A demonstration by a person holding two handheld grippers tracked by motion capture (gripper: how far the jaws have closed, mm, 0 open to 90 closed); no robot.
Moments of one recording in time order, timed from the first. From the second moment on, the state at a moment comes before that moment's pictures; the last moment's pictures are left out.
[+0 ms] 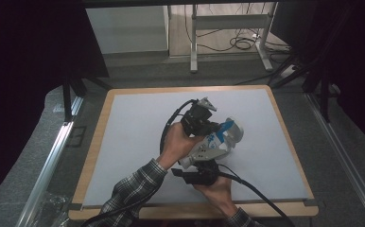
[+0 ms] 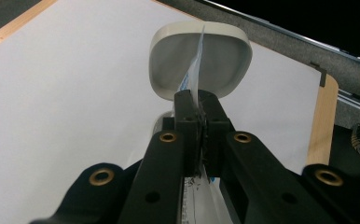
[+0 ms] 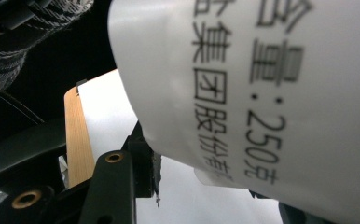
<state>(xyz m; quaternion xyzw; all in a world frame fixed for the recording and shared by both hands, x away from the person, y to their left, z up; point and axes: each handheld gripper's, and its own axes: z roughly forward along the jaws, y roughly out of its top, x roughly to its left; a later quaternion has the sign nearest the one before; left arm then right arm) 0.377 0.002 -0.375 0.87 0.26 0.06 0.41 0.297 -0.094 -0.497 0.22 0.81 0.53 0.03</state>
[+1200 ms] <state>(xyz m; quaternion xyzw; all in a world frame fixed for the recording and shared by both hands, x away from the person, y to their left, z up) 0.380 0.000 -0.371 0.88 0.26 0.05 0.40 0.292 -0.091 -0.492 0.22 0.81 0.54 0.04</state>
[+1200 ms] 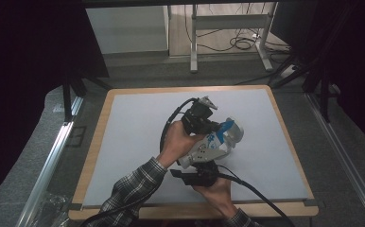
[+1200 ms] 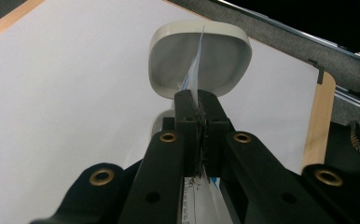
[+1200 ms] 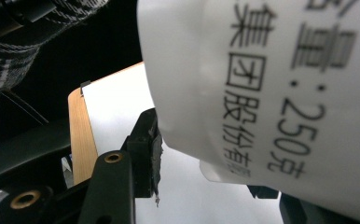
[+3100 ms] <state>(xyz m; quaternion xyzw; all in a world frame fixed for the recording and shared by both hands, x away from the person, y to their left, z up) 0.381 -0.002 -0.368 0.88 0.26 0.05 0.39 0.289 -0.090 -0.489 0.21 0.81 0.55 0.03</state>
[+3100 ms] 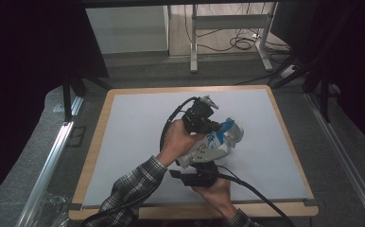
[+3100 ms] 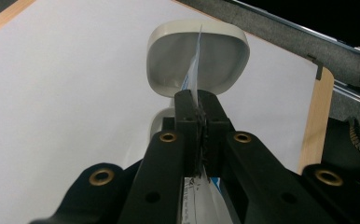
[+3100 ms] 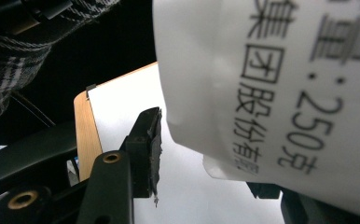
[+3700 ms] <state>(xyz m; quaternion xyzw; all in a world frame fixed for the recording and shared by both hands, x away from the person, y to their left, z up) 0.382 -0.004 -0.366 0.89 0.26 0.04 0.38 0.287 -0.090 -0.487 0.21 0.81 0.55 0.03</state>
